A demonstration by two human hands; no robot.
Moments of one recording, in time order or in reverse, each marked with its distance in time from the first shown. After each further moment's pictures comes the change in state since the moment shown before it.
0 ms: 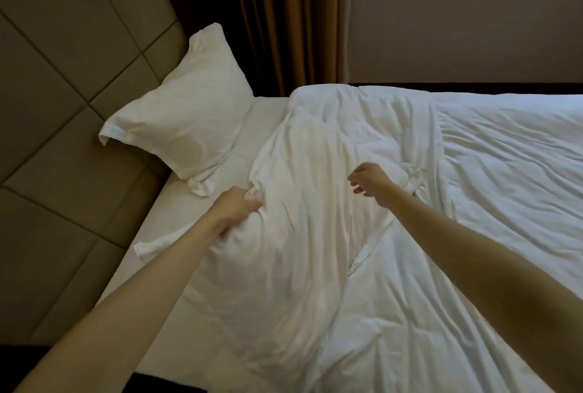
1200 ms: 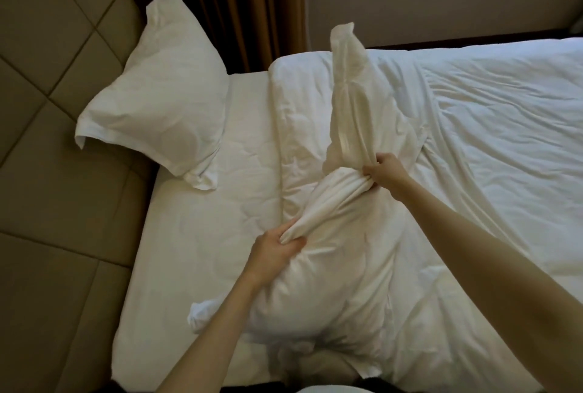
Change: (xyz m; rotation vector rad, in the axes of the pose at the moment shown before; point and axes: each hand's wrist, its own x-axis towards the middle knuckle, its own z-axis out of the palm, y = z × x) left_hand -0.024 -0.151 0.005 -0.300 -0.236 0.234; right_hand -0.038 -0.001 0.126 0.098 0.262 0.066
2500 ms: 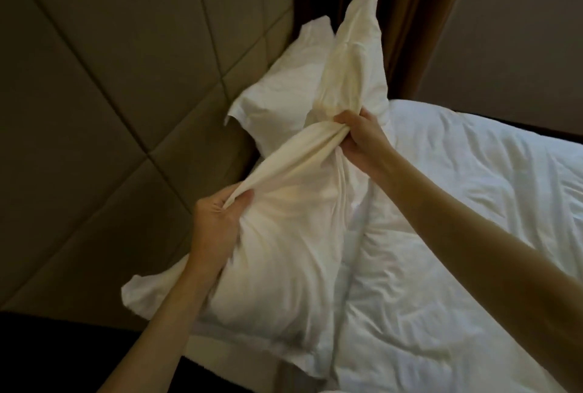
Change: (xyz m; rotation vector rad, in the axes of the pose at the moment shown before) left_hand -0.096 -0.016 -0.220 -0.529 0.801 0.154; right_hand -0.084 -0.251 0.226 0.711 -0.569 -0.204
